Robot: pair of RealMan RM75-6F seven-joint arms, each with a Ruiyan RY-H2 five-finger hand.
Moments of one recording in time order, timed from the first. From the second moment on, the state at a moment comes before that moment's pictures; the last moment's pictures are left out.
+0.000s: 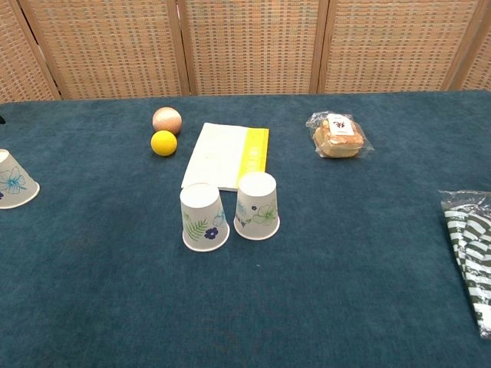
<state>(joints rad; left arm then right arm) -0.44 -1.30 -0.18 -1.29 1.21 0.98 0.01 0.23 -1.21 -0.06 -1.41 -1.55 1.71 0.14</state>
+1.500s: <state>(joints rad) -0.51 -1.27 -0.23 -1.50 1.23 1.06 0.14 0.19 -1.22 0.04 -1.40 -1.61 1.64 0.14</state>
